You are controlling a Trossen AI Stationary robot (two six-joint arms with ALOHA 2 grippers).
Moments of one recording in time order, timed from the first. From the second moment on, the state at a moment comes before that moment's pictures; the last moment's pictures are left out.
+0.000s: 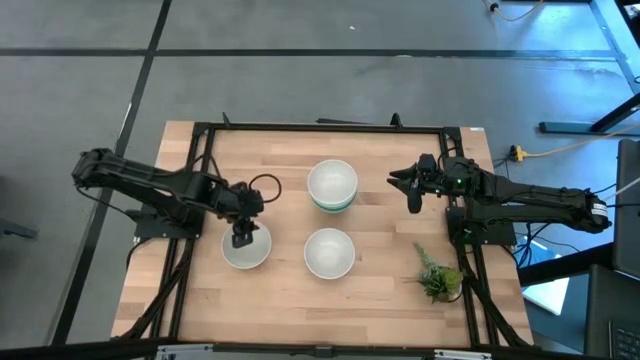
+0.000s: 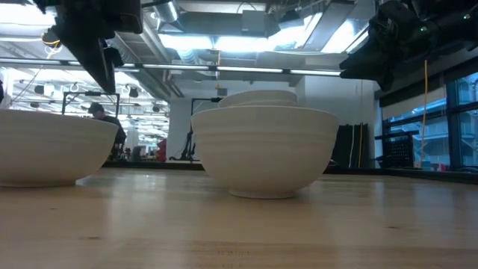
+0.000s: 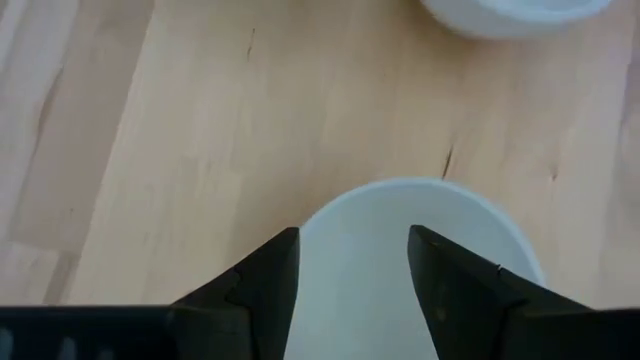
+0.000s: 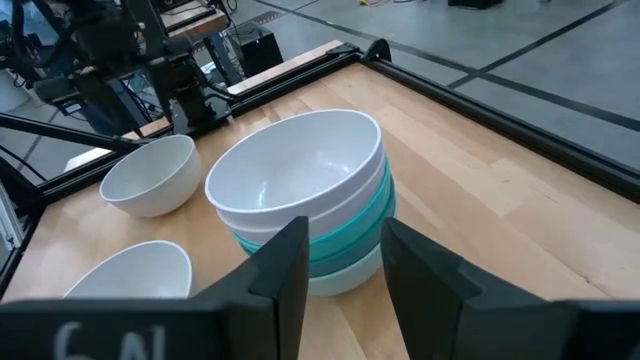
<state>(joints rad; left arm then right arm) -0.15 1.09 0.85 -0.86 -0.08 -0.41 -0.24 0.62 0.41 -0.09 0.05 0.33</state>
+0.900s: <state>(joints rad) -0.14 1.38 0.85 -0.87 -0.14 -0.16 -0.24 0.62 0.41 -0.09 0.05 0.34</state>
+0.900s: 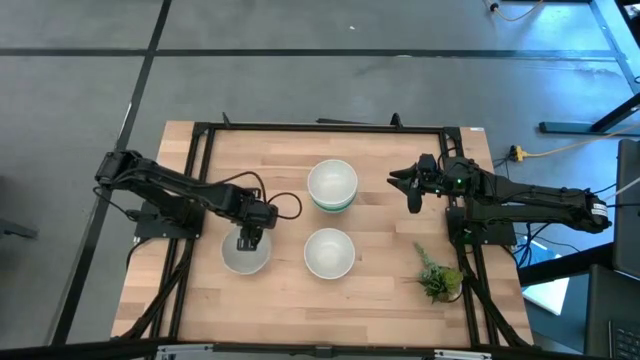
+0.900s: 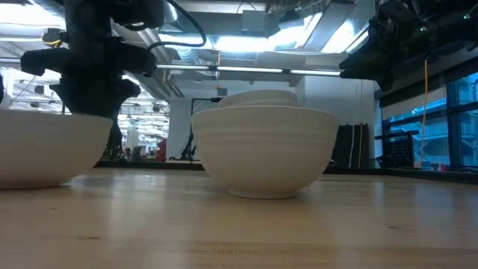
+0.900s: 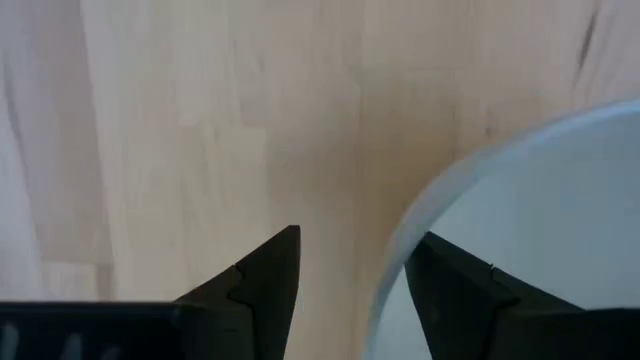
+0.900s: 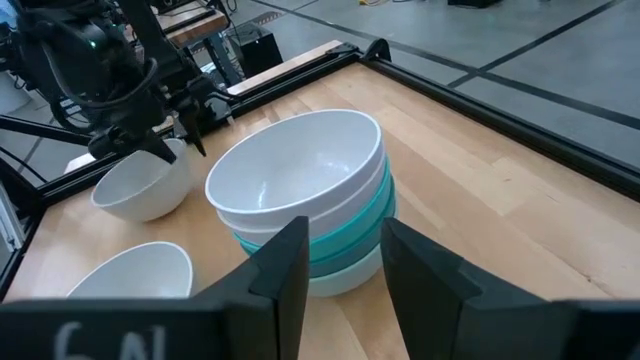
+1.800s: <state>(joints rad) -0.11 1.38 0.85 -0.87 -0.08 -0.18 -0.24 0.62 0.41 -0.09 0.05 0.34</state>
